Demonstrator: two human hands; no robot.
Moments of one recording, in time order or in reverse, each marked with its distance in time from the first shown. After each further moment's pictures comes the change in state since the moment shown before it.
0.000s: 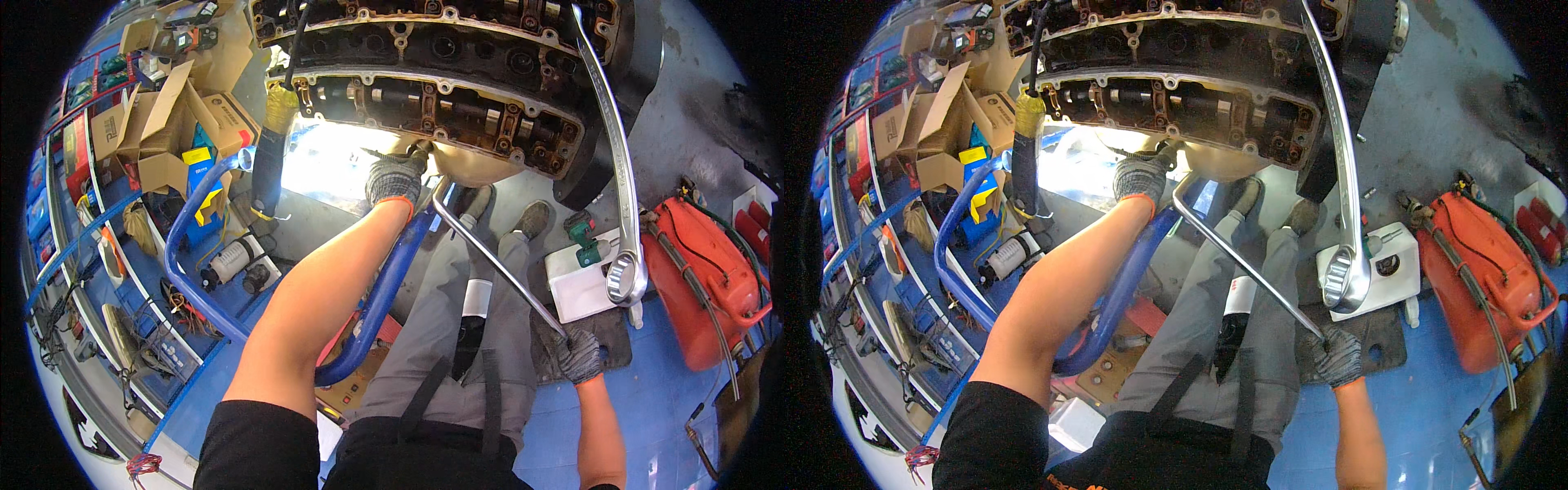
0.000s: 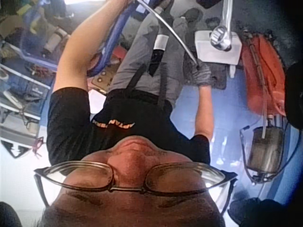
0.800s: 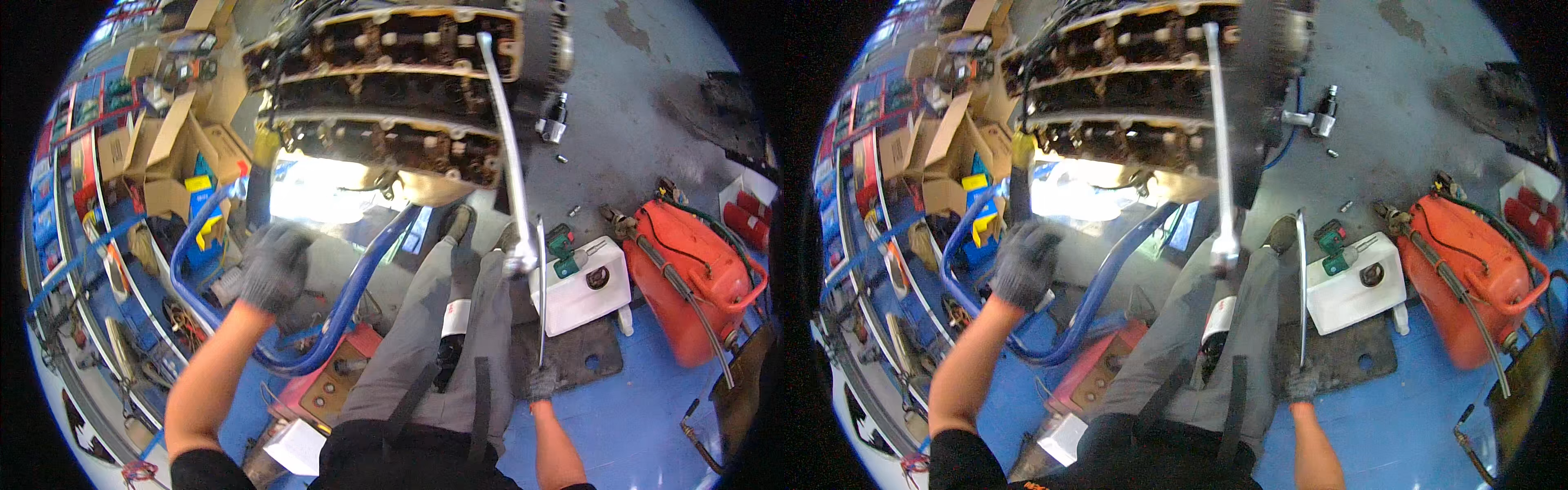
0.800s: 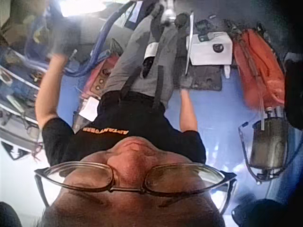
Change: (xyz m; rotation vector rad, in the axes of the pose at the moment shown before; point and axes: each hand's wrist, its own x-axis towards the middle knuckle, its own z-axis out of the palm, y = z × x) left_hand -0.152 0.001 -0.182 0.606 0.150 0.854; right_hand -0.093 0.093 0.149 -0.041 0.076 0.503
